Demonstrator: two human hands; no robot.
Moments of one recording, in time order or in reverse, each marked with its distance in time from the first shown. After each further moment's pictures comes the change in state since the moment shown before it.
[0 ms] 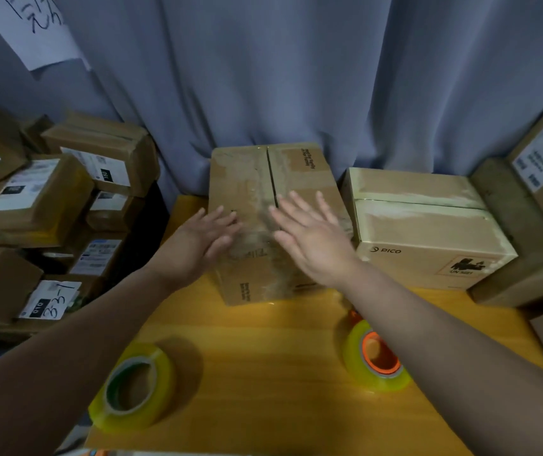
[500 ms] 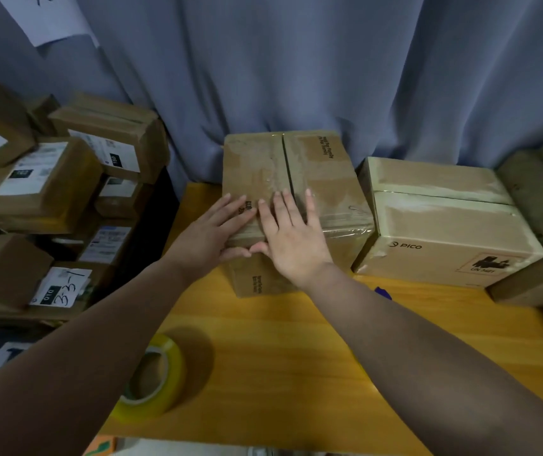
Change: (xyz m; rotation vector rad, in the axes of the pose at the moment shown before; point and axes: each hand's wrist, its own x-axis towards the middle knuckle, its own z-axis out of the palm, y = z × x) left_hand 0.001 -0.016 0.018 0.129 -0.074 -0.051; right_hand 0.038 -0.039 0.053 -0.464 -0.104 0.077
